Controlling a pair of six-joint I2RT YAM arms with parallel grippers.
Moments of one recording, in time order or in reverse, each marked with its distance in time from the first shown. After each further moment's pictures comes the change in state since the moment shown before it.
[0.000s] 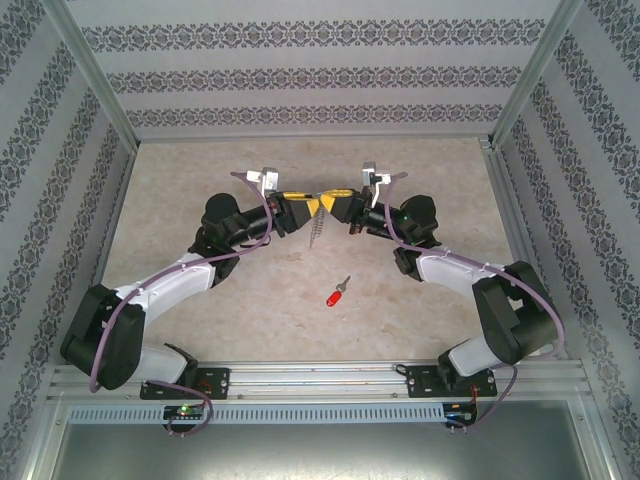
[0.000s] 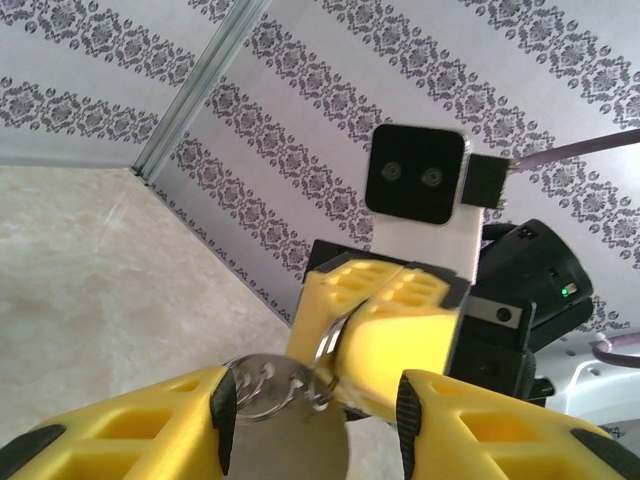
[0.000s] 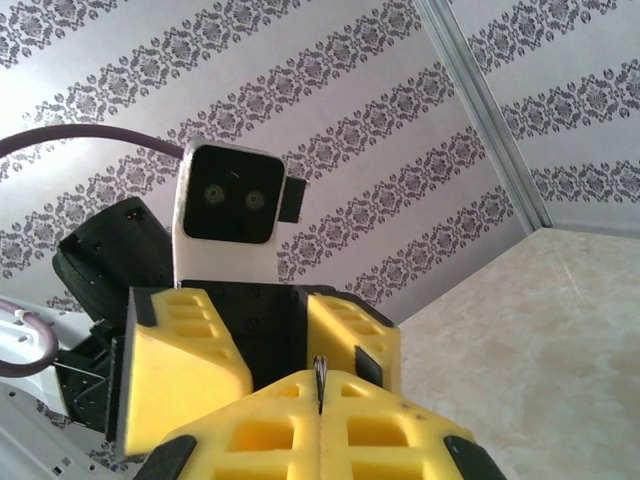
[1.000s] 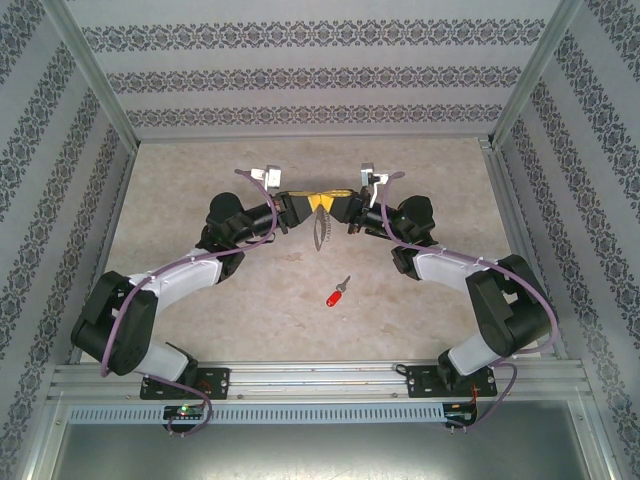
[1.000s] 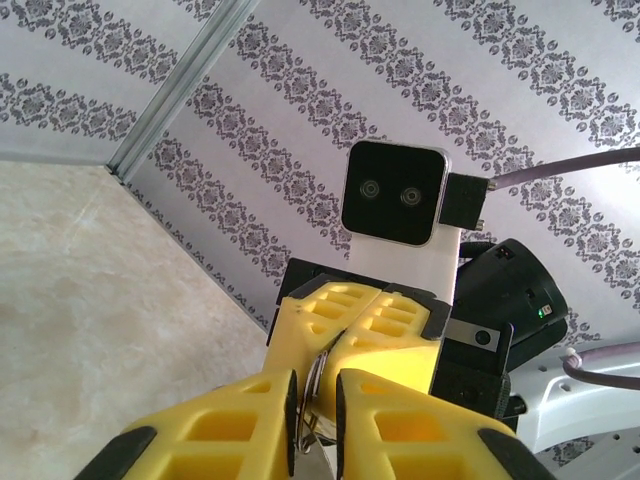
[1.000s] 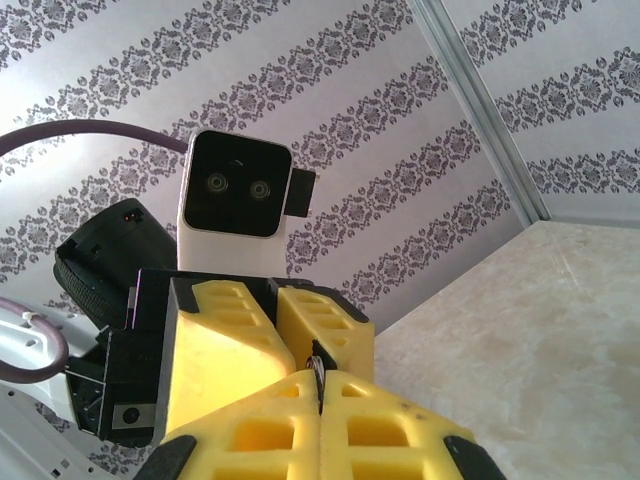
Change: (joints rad) left arm 0.002 0.087 0.014 0.119 0.027 -0.082; right arm -0.001 0.042 0.001 0.043 0.001 0.019
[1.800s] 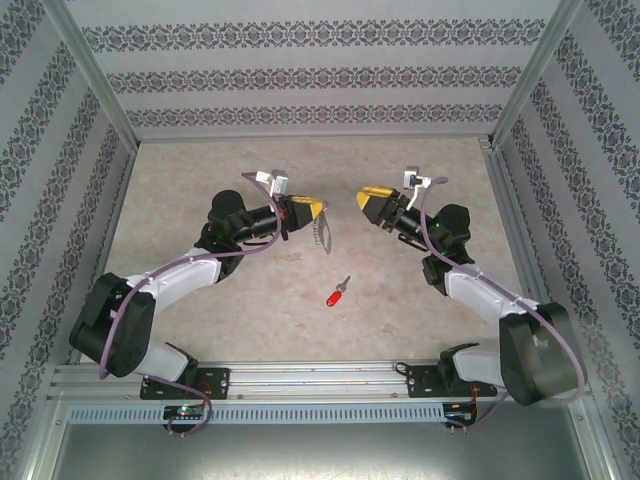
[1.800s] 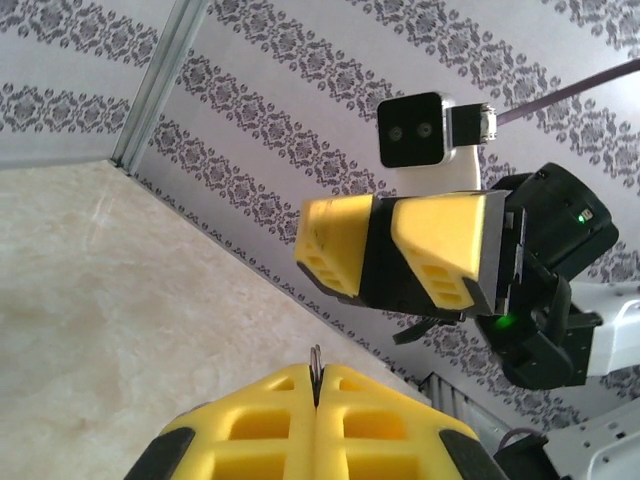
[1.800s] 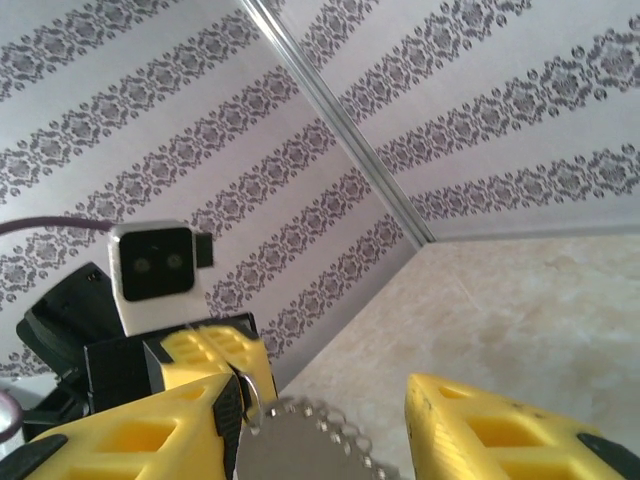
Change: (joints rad) left arm 0.002 -0.019 0.011 -0.107 0.079 0.245; right arm -0.178 -0.303 -0.157 -0.253 0.078 0.002
